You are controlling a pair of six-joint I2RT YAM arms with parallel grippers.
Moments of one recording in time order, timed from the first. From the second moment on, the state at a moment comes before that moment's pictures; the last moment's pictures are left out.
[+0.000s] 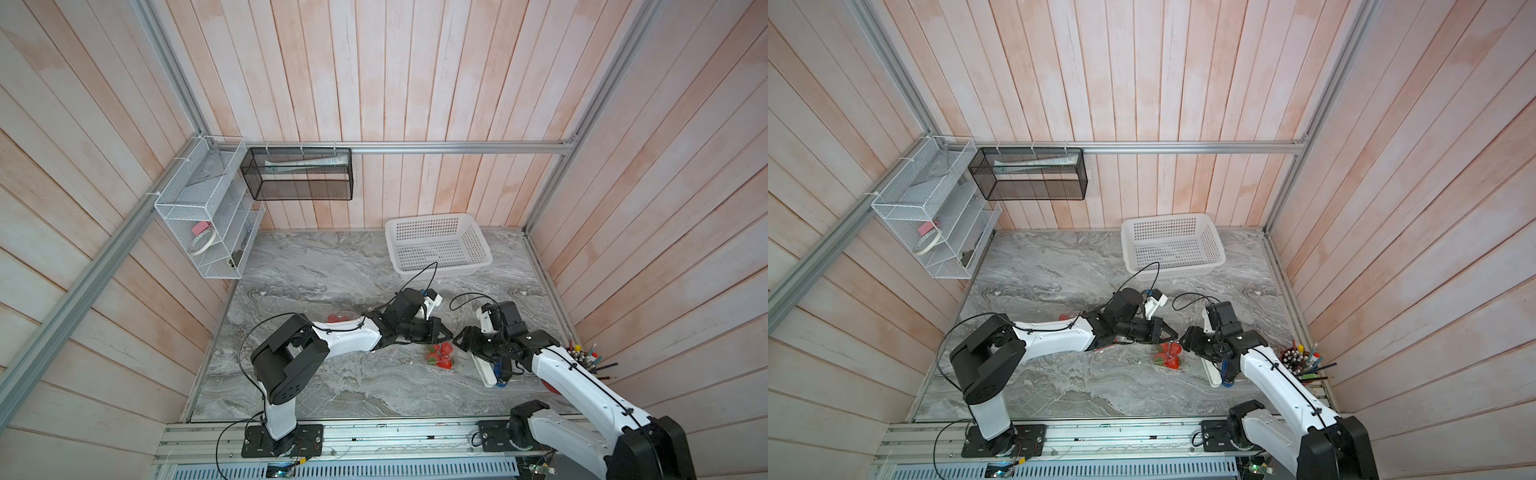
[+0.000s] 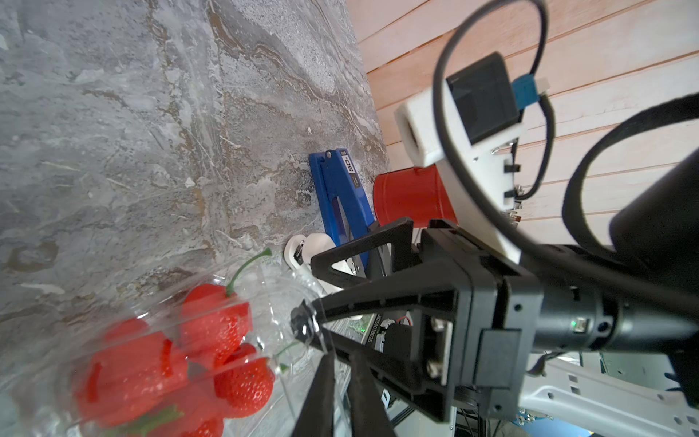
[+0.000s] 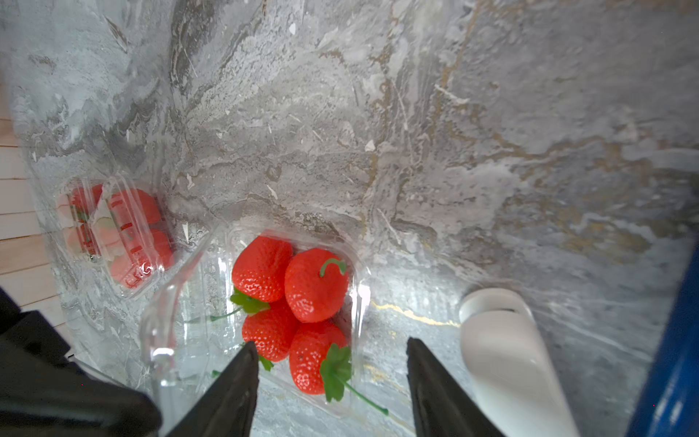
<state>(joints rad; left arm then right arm) -0.91 1.85 1.10 0.20 0.60 -0.85 0.32 0.99 0.57 -0.62 -0.28 0.66</state>
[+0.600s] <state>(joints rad) -0.90 2.05 1.17 0.23 0.77 -0.94 0.30 0.91 0.48 -0.59 -0.40 0.69</state>
